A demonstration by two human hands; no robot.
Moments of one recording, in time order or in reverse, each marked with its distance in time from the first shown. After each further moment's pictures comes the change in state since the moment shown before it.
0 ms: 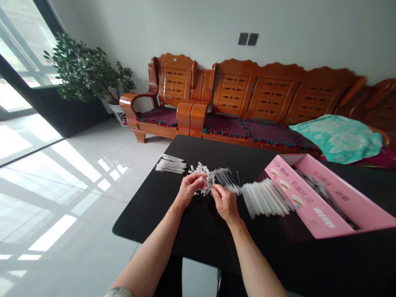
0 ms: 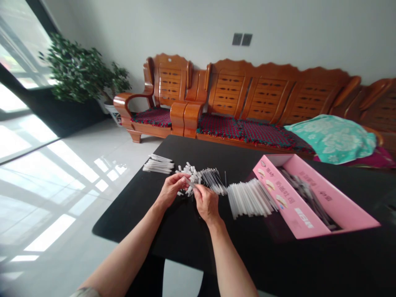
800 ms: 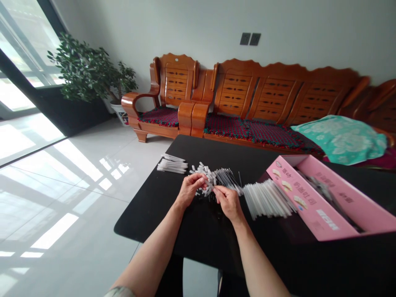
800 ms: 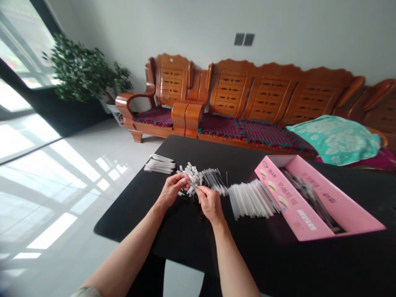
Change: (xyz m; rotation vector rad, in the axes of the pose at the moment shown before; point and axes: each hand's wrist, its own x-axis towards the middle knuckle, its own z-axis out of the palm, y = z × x) left_hand 0.000 0.005 0.003 0.021 0.001 0.018; right_hand 0.003 -0.005 -0.012 0.169 -0.132 0.112
